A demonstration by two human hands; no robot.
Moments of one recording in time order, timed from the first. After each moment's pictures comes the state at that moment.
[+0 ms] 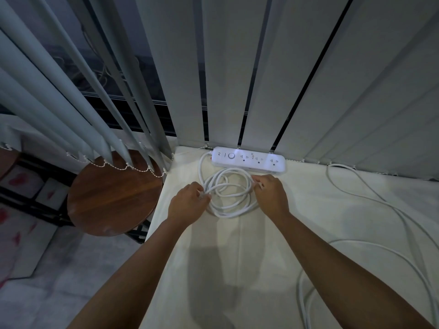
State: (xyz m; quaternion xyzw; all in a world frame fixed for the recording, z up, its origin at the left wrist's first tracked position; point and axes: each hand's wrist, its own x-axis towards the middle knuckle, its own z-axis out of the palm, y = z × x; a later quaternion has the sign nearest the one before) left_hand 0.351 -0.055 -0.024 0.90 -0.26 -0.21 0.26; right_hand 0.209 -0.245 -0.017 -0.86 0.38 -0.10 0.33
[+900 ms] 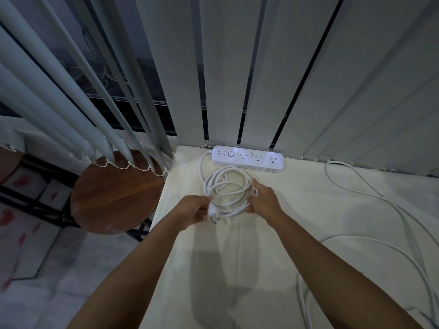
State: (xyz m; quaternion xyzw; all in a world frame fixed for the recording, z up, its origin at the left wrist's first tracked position) left_hand 0.339 -0.053 -0.003 0.67 0.05 -0.53 0.51; right_hand 0.204 -0.218 -0.007 -0.63 0.48 -0.03 0.61
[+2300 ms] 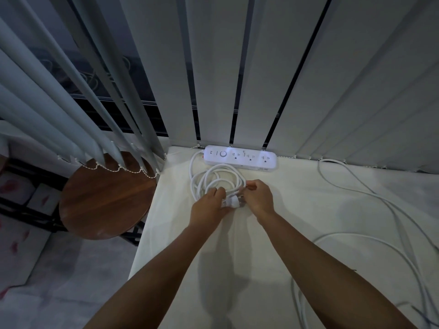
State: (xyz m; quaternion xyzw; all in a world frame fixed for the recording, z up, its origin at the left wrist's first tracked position) left_hand 0.295 -0.089 -0.024 0.87 -0.43 -0.15 0.18; right_hand 0.213 -0.218 -0.018 -0.63 0.54 -0.11 0.55
